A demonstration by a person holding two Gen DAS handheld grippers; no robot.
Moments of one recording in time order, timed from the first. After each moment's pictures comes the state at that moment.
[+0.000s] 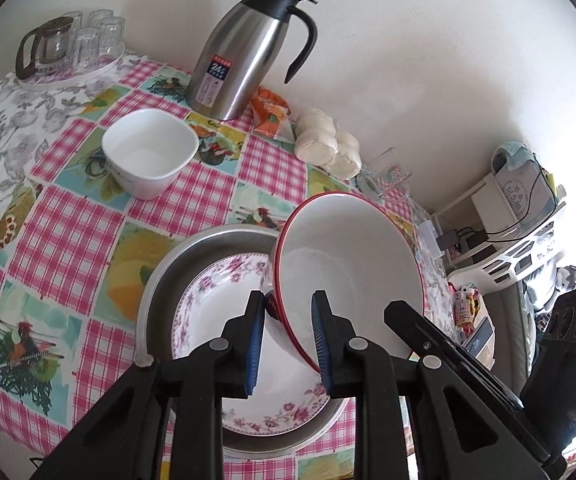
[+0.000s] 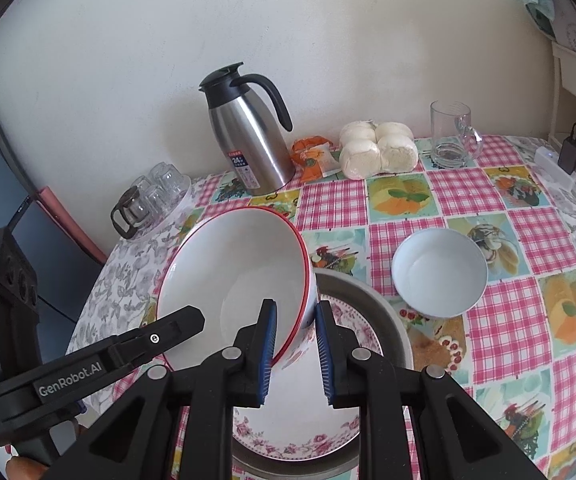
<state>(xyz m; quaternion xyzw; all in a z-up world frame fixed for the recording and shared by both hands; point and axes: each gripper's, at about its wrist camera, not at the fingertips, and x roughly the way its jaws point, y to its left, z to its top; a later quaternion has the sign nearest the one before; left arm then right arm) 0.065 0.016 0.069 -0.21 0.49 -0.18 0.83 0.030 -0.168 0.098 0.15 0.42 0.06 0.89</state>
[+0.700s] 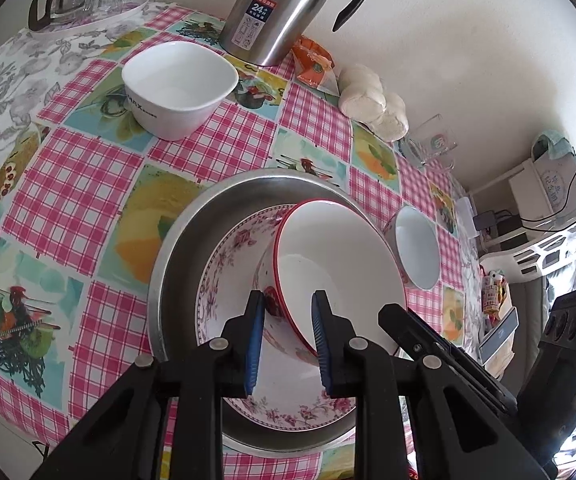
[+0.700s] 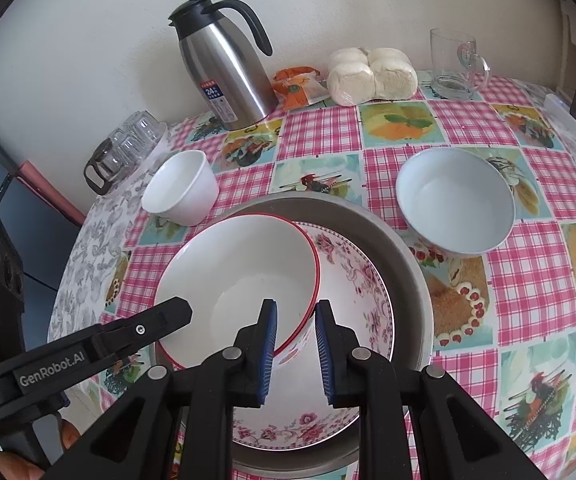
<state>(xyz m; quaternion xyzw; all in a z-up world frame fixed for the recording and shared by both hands) 0.077 0.014 0.017 -0.20 0.56 -0.14 0.79 0.046 -0.166 0.034 0.15 0.50 0.05 0.85</state>
